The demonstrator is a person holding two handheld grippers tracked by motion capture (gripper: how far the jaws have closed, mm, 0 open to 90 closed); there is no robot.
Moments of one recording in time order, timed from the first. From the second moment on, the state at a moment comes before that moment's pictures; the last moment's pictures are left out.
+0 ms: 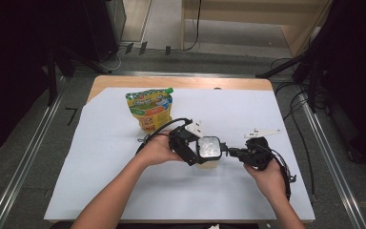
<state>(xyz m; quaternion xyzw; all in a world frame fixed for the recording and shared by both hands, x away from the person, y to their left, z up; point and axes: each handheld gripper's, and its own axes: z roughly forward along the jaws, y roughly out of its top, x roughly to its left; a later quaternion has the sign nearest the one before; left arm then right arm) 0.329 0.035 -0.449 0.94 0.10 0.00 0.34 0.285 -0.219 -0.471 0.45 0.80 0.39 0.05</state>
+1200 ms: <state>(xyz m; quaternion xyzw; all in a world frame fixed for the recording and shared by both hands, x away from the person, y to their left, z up) 0.328 0.030 -0.420 0.93 0.08 0.01 0.36 0.284 -0.217 -0.471 0.45 0.80 0.39 0.05</state>
